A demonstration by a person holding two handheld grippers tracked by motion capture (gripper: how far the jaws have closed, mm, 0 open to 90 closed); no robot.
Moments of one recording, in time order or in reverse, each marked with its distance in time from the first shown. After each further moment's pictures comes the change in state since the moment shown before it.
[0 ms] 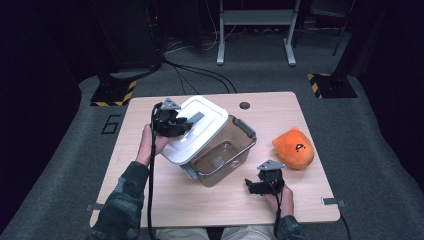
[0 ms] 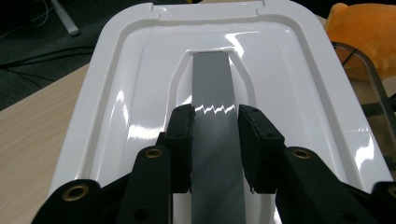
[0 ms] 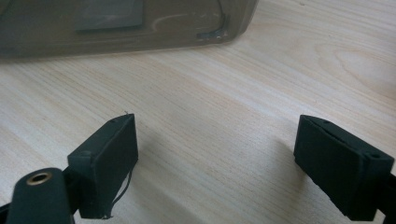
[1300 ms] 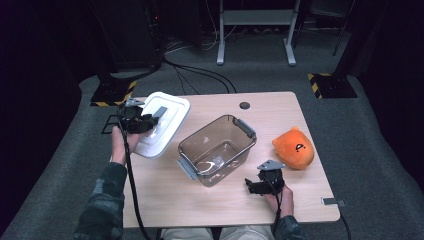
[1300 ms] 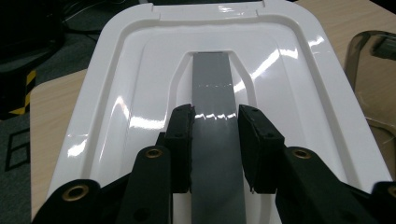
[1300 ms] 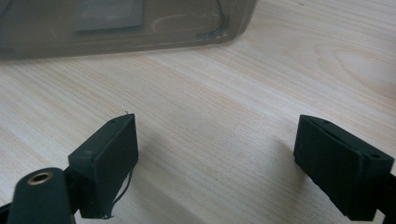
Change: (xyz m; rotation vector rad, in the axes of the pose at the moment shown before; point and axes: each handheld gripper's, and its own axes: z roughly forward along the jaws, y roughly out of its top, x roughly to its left) left arm 0.071 -0.039 -0.033 -0.024 0.234 -0.202; right arm 0.000 0.000 0.000 0.001 -0.001 0.002
